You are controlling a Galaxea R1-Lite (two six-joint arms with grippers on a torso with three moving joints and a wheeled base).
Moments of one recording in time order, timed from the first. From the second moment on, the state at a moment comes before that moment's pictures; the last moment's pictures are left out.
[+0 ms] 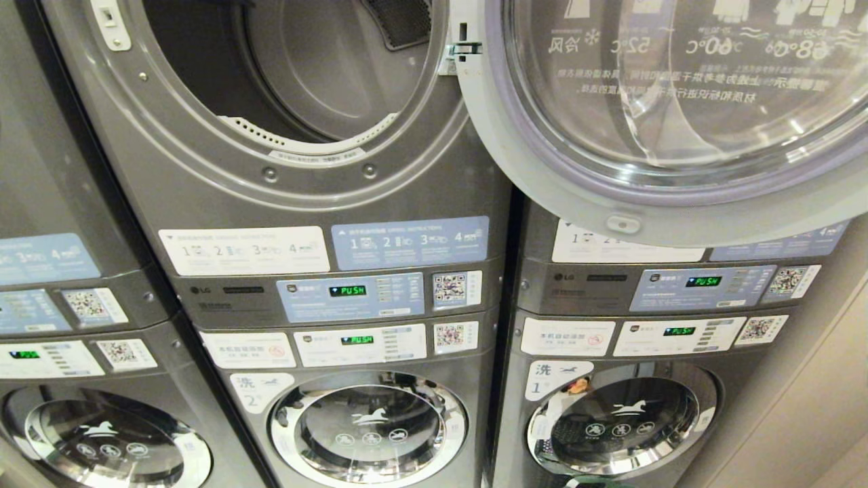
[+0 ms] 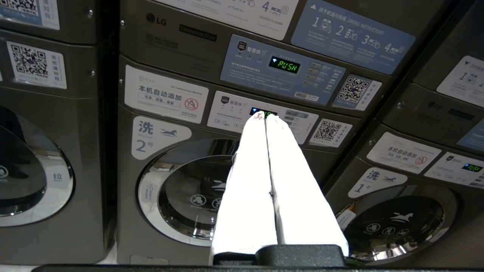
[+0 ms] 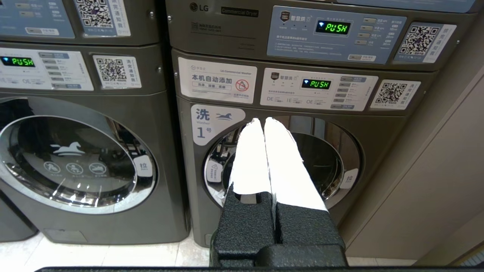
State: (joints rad) left arm 0.00 0.00 0.00 -0.09 0.04 -0.28; right arm 0.01 0.00 0.00 -0.01 0.03 -0.07
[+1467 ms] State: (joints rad) left arm 0.00 0.00 0.00 -0.04 0.04 -0.16; right arm 0.01 0.00 0.00 0.00 0.05 -0.13
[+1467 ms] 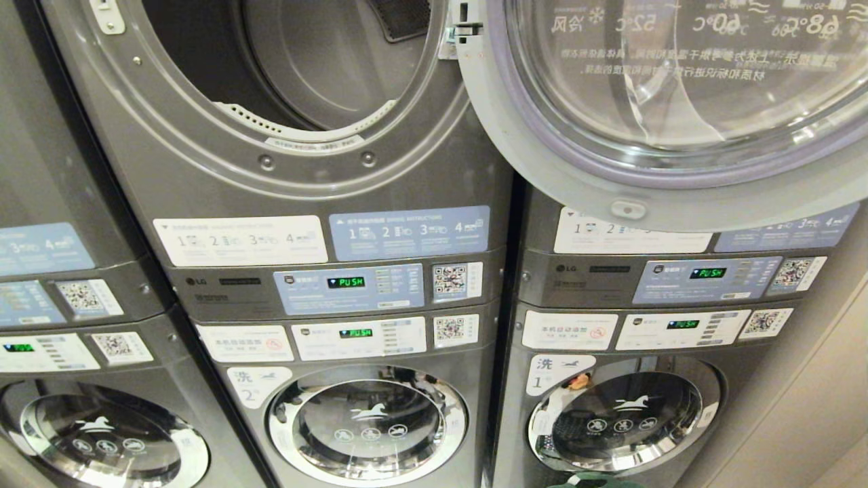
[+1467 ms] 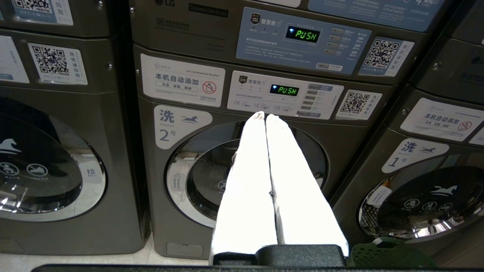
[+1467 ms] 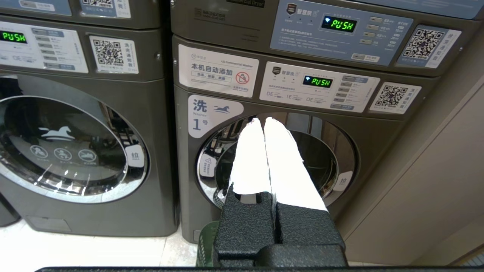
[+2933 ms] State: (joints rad) left arm 0.00 0.00 0.00 -0.03 0.03 -0.10; right arm 0.01 0.00 0.00 0.00 0.05 -0.13
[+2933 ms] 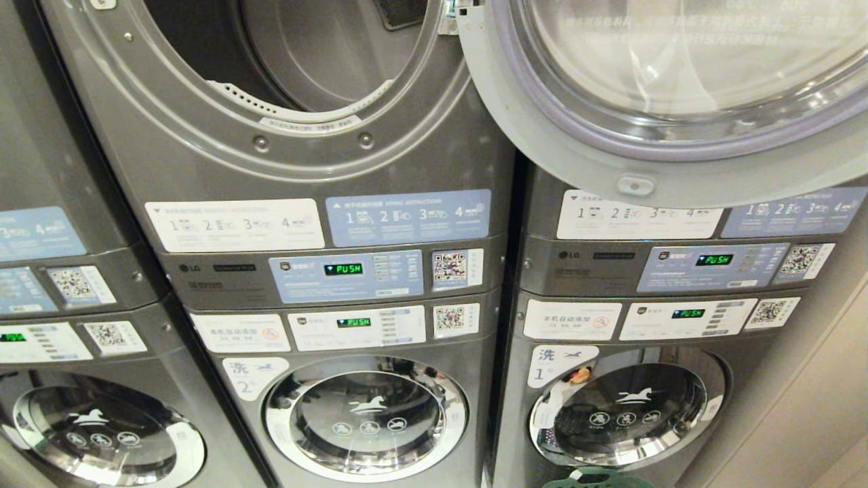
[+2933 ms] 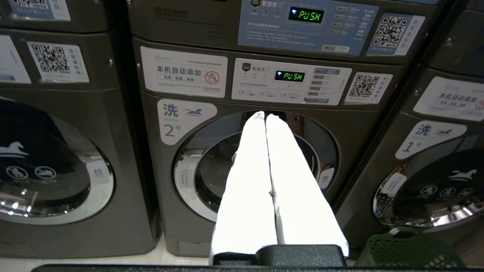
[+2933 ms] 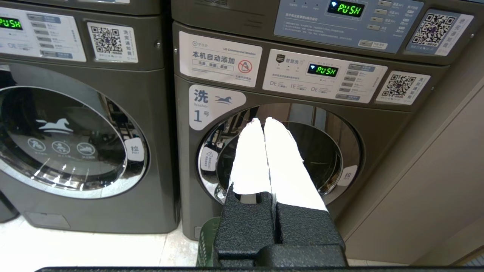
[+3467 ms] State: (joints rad) left arm 0.00 0.00 0.00 -0.04 0.01 -0.08; right arm 0.01 0.00 0.00 0.00 0.05 -0.13
